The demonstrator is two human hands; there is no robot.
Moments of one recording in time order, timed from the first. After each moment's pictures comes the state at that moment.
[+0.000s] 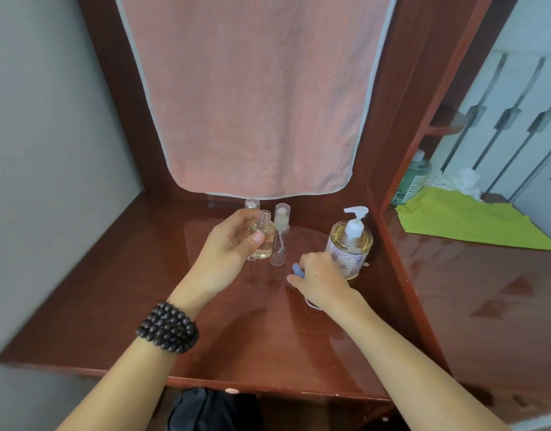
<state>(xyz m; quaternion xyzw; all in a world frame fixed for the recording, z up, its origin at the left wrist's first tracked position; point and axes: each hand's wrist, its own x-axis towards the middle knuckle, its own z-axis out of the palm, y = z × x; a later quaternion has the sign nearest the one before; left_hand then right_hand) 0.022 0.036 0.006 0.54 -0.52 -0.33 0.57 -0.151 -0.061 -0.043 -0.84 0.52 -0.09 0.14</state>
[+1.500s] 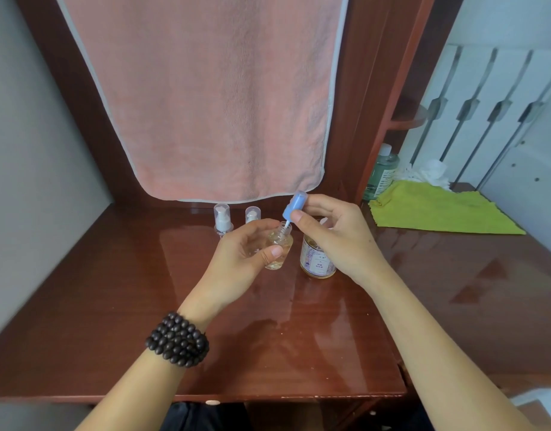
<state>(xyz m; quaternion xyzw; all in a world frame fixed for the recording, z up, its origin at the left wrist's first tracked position) -0.034 0.015 0.013 0.50 -0.55 -0.37 0.56 -0.207 -0.053 0.060 -0.74 0.34 -0.41 0.41</state>
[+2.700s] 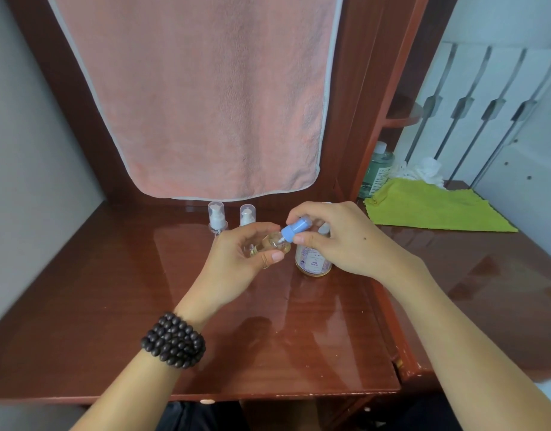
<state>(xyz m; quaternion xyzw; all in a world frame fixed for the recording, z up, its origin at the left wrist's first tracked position) -0.033 0.011 0.006 0.55 -0.58 -0.30 0.52 -0.226 -0.064 0.070 -0.89 0.34 -0.23 0.20</state>
